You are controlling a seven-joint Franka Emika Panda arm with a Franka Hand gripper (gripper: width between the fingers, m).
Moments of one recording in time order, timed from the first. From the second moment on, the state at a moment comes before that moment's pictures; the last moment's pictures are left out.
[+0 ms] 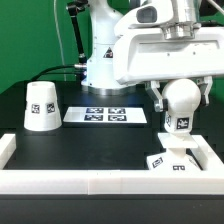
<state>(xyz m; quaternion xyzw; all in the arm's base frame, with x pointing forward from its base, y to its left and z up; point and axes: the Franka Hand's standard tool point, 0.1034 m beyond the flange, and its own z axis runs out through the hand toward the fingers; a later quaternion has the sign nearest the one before) 0.616 0.088 0.115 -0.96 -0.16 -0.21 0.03</state>
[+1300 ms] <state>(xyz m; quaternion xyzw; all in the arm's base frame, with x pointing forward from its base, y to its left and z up) 0.613 0.088 0.138 -0.97 -0.16 -0.19 0.03</state>
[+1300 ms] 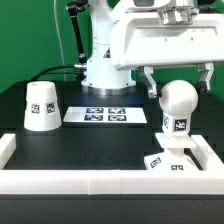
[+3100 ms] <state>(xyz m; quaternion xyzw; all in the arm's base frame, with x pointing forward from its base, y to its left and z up) 0.612 0.096 0.125 -0.98 -0.17 -0.01 0.06</state>
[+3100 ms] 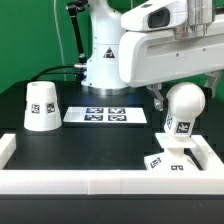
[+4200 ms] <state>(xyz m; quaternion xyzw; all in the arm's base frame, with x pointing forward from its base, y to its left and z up) 0.609 0.093 0.125 -1.00 0.02 -0.01 0.06</state>
